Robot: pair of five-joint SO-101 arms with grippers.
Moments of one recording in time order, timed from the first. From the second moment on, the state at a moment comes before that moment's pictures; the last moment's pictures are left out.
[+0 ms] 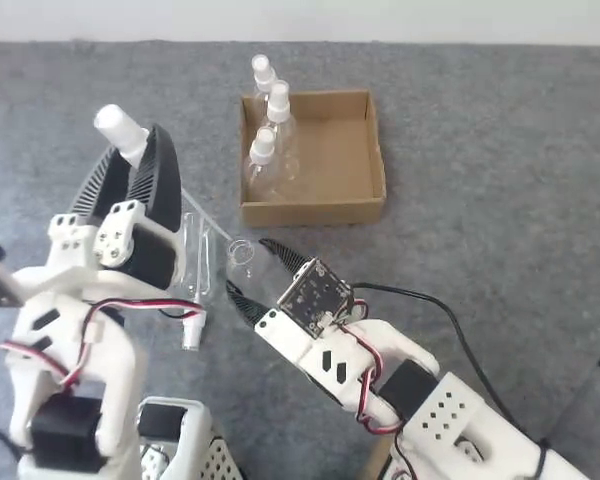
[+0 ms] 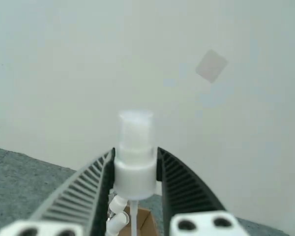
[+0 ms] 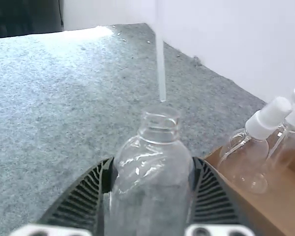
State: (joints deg) left arm -0.3 -75.0 38.2 48.8 30.1; right arm -52.7 -63.8 74.6 14.9 6.2
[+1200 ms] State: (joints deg) left arm 3.3 -74.5 48.9 48.8 27.9; right arm -52.9 -63.8 74.6 14.9 6.2
